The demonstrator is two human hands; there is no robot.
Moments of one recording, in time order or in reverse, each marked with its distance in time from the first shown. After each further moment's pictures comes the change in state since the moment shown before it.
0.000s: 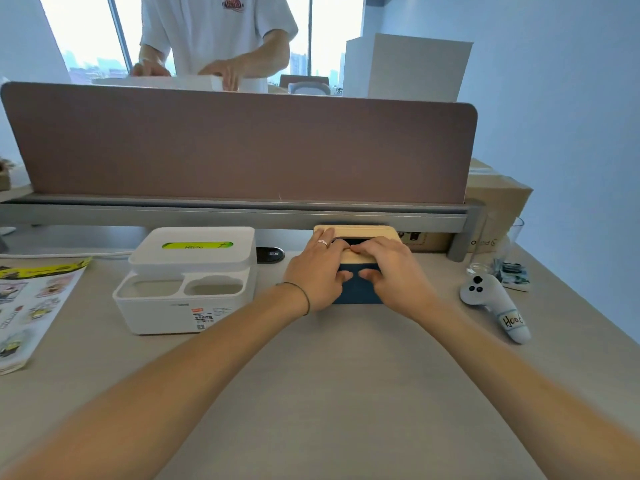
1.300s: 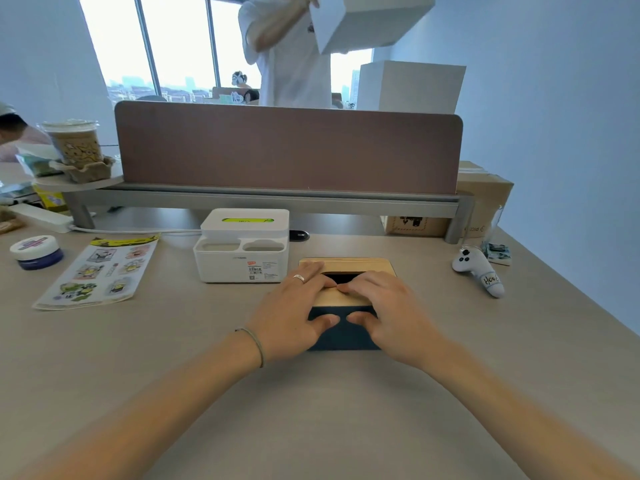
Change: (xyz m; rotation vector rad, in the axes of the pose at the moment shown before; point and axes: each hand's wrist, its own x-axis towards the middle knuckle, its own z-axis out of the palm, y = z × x) left_hand -0.209 0.013 -0.061 -0.096 -0.009 0.051; right_hand -0.154 -0.126 -0.039 0.074 -0.041 -0.198
